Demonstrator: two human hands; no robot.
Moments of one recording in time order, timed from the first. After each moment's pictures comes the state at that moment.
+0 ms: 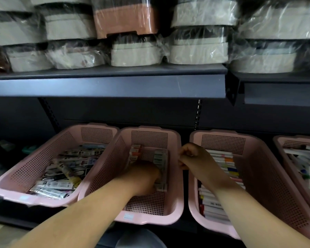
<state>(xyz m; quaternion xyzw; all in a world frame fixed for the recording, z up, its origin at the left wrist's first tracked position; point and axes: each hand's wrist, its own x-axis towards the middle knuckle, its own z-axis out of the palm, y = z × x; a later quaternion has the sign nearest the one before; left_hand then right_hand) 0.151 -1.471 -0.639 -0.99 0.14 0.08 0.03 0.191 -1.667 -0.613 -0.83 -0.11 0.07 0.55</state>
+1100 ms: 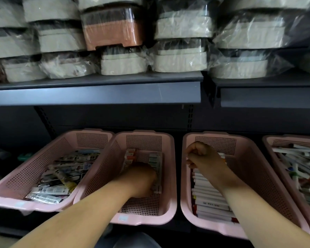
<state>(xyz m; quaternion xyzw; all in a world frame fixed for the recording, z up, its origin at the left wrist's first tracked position) 0.154 -1.480 -0.636 -0.98 0.15 0.08 0.07 0.201 -1.705 -0.611 -0.81 -0.09 0.04 0.58</state>
